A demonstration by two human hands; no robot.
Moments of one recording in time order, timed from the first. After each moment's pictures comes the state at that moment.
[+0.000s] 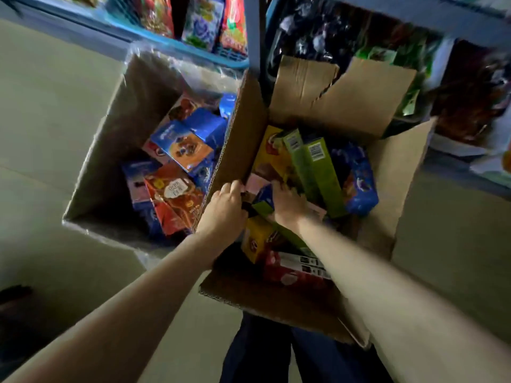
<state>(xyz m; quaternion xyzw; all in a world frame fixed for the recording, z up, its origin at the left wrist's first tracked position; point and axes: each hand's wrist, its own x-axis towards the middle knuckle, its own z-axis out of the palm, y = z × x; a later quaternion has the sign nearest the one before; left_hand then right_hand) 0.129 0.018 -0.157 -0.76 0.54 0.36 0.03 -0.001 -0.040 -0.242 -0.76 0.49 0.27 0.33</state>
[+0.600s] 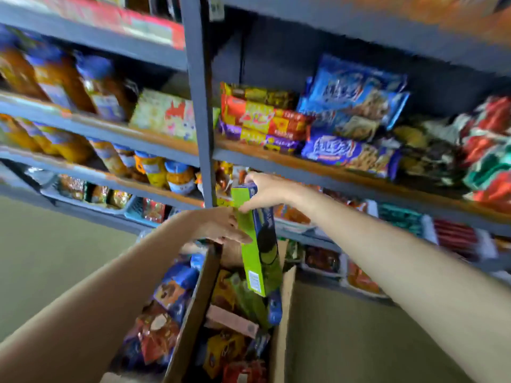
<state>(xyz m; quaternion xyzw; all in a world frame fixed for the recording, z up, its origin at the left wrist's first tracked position) 0.131 -0.120 0.272 -0.59 0.59 0.54 -0.10 -0.010 -0.196 0.322 -0.81 0.49 0.12 0.29</state>
